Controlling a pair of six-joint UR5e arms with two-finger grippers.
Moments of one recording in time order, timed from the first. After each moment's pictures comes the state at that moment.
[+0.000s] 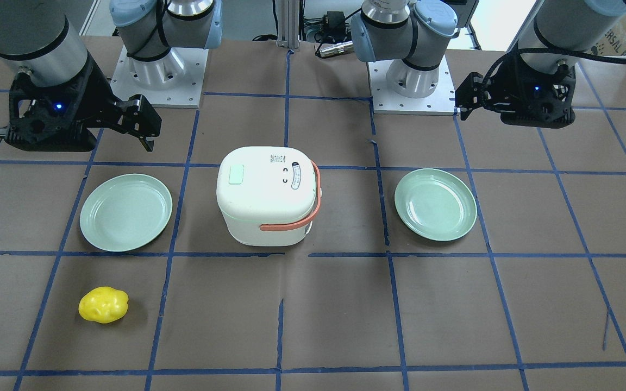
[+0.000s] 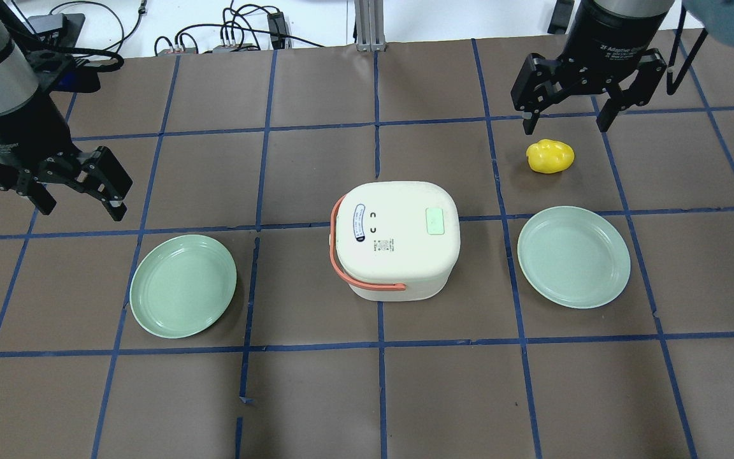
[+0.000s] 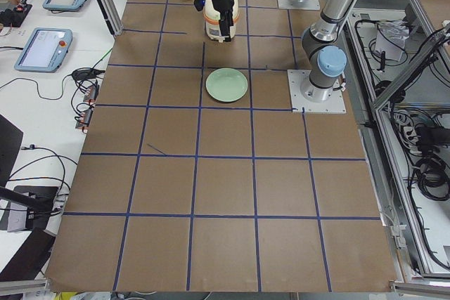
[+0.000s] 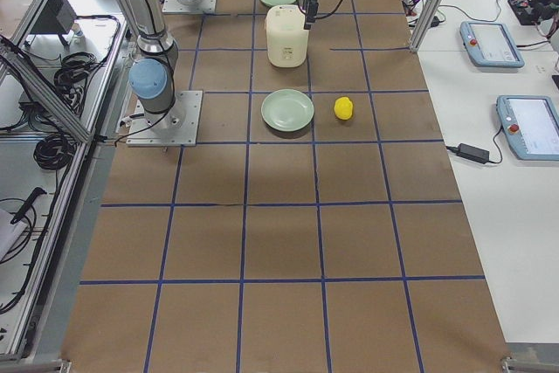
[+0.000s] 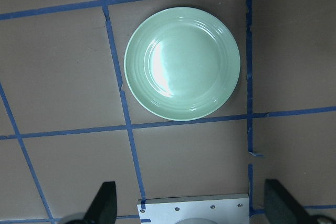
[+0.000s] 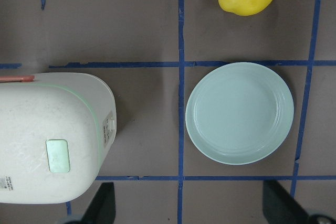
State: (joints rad) left arm -1.38 -1.52 -1.61 -1.78 1.69 0.28; right arm 1.56 -1.47 1.42 -1.44 -1.55 -0.01
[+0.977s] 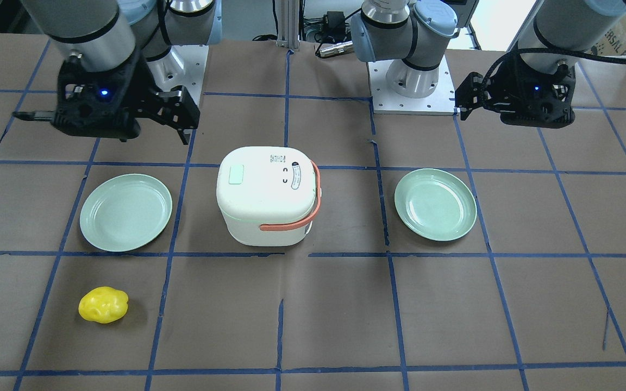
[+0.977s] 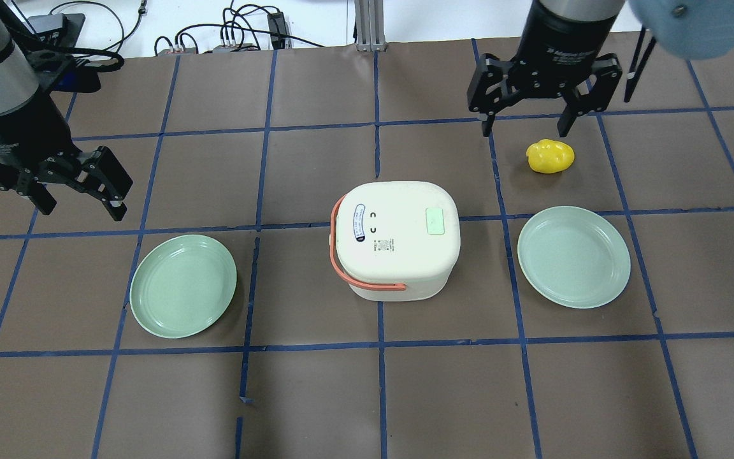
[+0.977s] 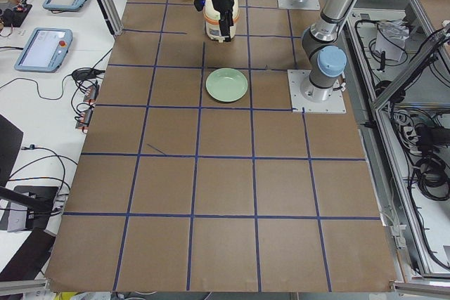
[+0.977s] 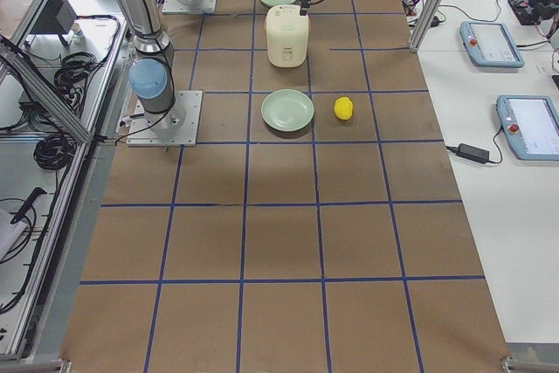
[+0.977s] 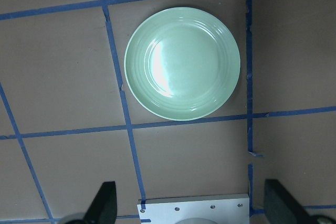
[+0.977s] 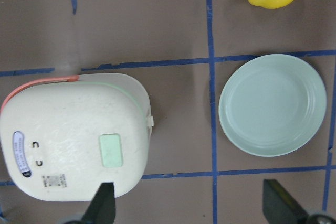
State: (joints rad) left arm -1.38 -1.52 -1.61 -1.78 1.69 0.28; right arm 1.71 -1.46 1.40 -1.45 -1.54 0.20
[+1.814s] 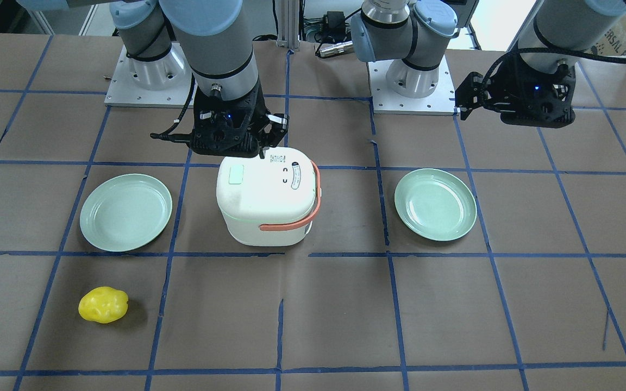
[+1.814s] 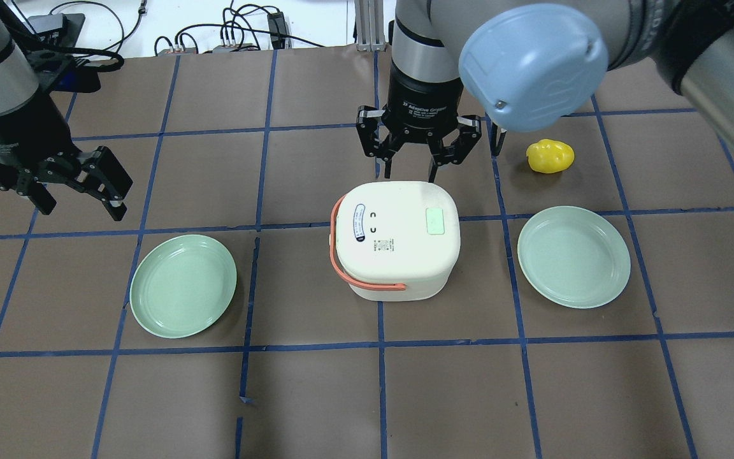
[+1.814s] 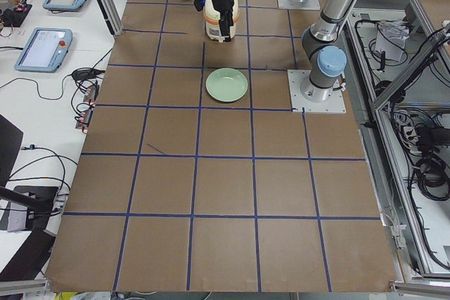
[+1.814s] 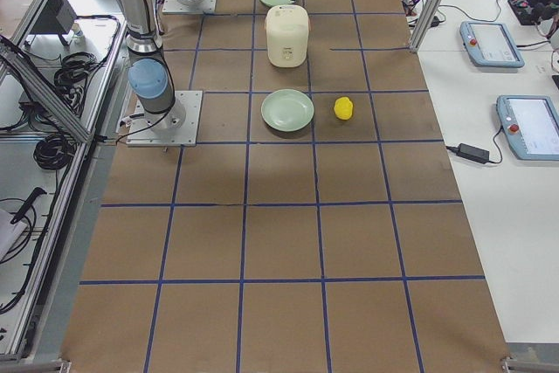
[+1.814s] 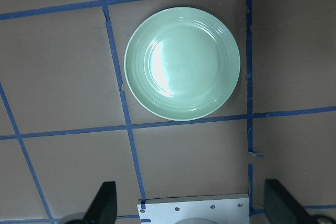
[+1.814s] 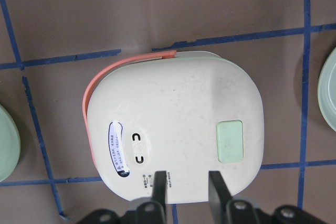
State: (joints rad) left arm -1.38 -1.52 -1.61 -1.78 1.69 0.28; right arm 1.87 -1.37 1.43 -1.55 -1.46 0.38
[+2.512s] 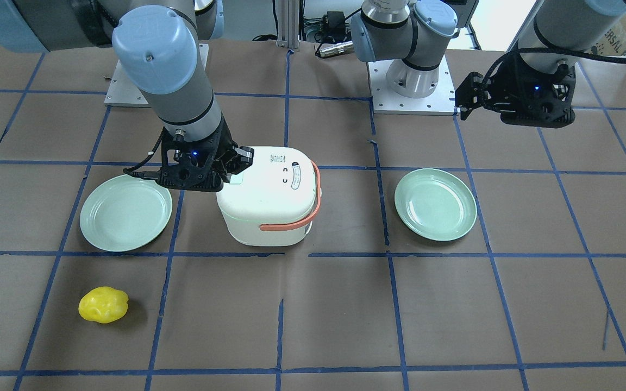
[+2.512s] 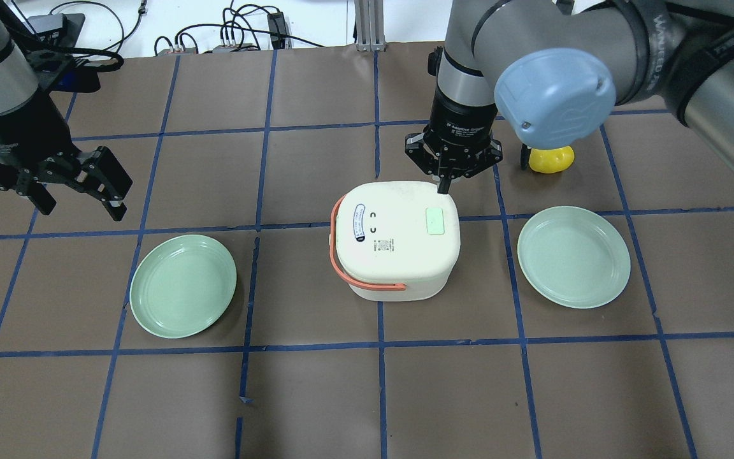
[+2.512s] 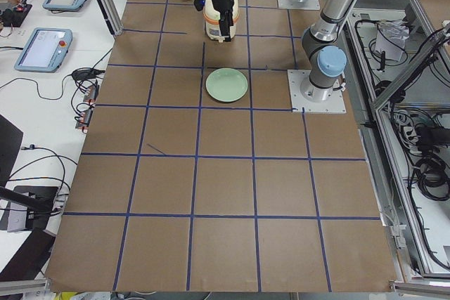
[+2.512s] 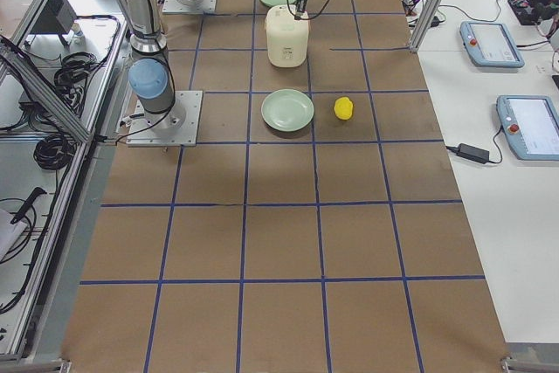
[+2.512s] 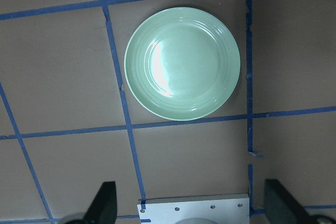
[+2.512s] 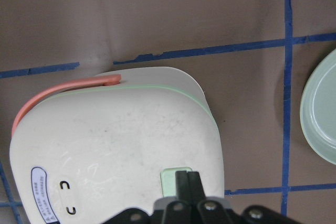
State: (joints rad) left arm -1.38 -1.52 -1.61 -1.78 1.69 0.28; right arm 1.78 -1.37 1.58 -1.67 -1.46 0.31
